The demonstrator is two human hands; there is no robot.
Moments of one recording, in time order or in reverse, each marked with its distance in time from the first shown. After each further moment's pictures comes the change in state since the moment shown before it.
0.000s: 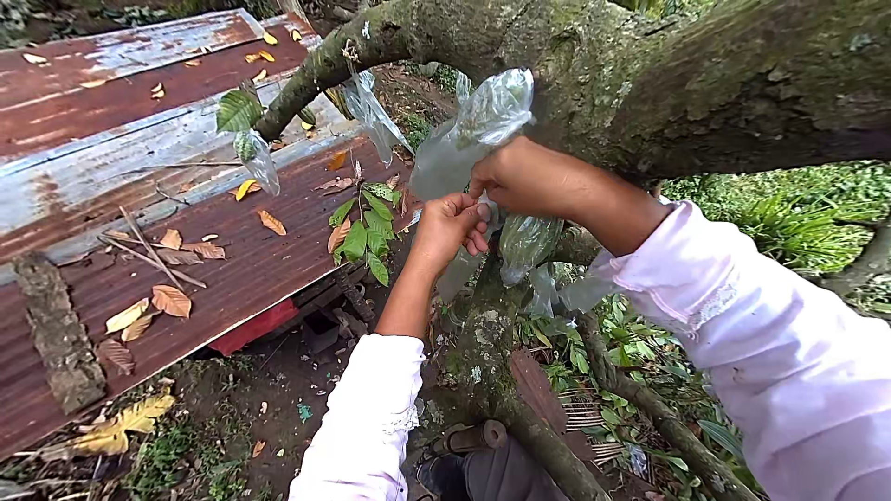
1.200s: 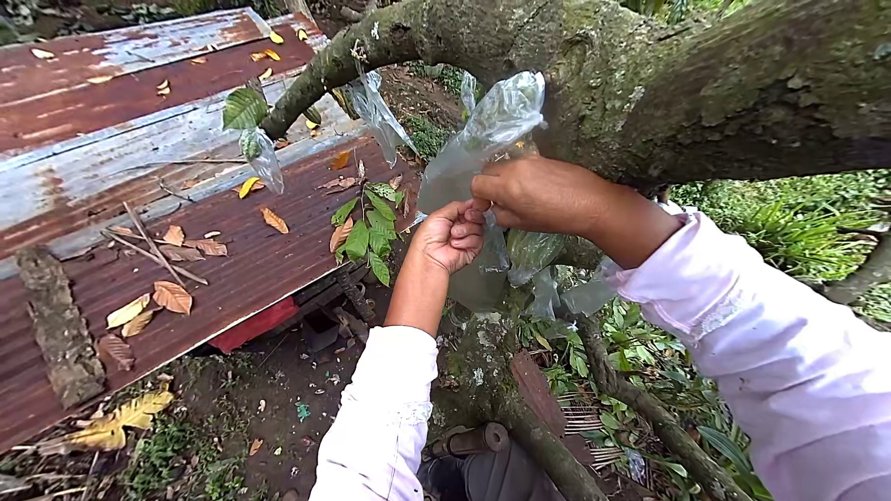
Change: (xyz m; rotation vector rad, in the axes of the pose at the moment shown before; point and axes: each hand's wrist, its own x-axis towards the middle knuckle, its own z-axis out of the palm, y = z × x) left_hand 0.050 -0.025 -0.017 -1.209 -0.164 -0.541; right_hand -0.006 0.013 0.017 -0.204 0.158 -0.324
